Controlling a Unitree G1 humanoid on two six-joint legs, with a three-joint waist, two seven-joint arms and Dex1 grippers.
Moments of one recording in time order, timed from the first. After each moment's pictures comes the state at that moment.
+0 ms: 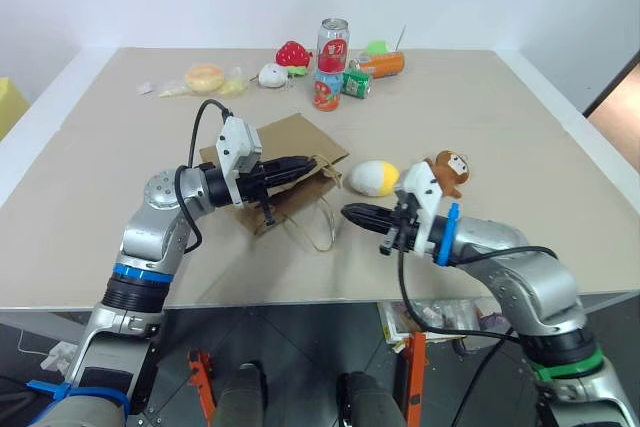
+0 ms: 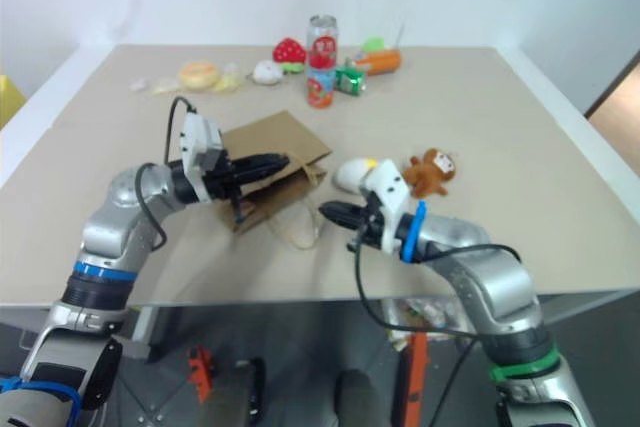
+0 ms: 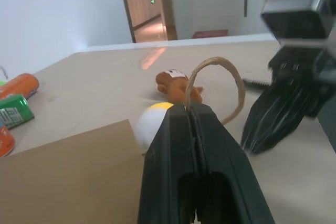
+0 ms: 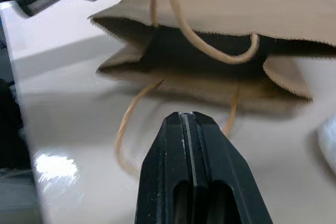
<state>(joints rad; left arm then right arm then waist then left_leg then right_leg) -0.66 0.41 -0.06 0.08 -0.42 0.19 -1.01 -0.41 -0.58 0.12 -0.32 0.53 0.64 0.69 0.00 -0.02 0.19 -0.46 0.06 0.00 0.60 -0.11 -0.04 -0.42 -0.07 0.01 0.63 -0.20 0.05</state>
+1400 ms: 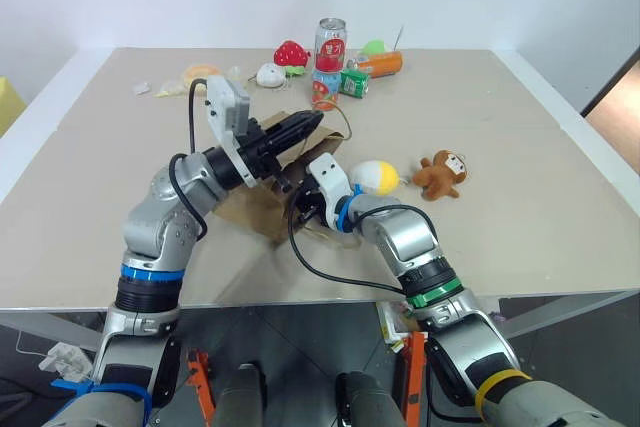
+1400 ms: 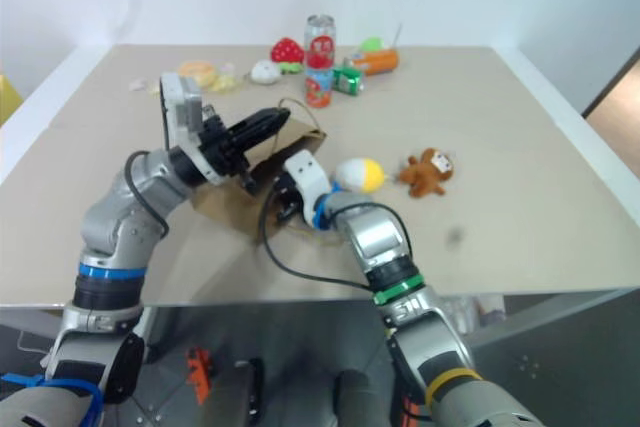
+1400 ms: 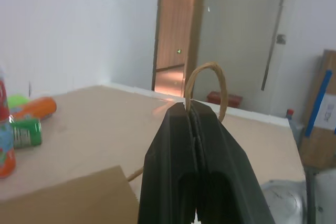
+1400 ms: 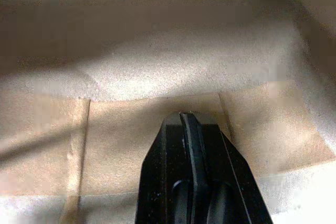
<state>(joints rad) -0.69 0.29 0.05 -0.06 -0.63 0.45 -0.76 -0.78 -0.14 0.28 0.29 0.09 0.68 0.49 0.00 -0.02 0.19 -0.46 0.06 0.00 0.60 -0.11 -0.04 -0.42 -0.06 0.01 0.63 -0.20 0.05</state>
